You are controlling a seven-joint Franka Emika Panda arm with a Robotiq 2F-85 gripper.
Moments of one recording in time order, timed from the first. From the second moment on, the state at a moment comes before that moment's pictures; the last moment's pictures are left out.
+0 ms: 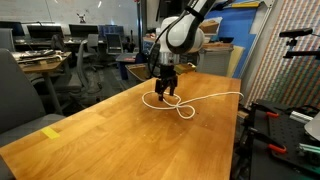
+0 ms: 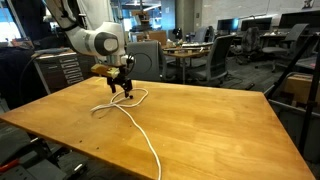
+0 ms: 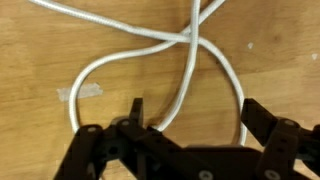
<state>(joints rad) 0.11 0.55 0.06 -2.07 0.08 2.62 0.08</state>
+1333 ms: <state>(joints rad) 0.32 0.64 -0.15 -1.96 -0.15 2.71 0.39</state>
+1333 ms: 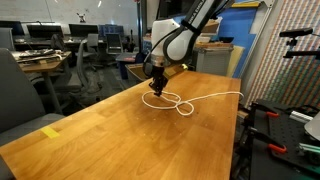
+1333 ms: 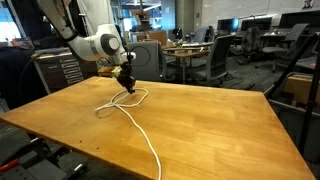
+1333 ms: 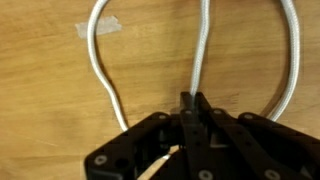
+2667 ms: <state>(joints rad) 0.19 0.75 -0.06 -1.84 -0.11 2.84 0.23</state>
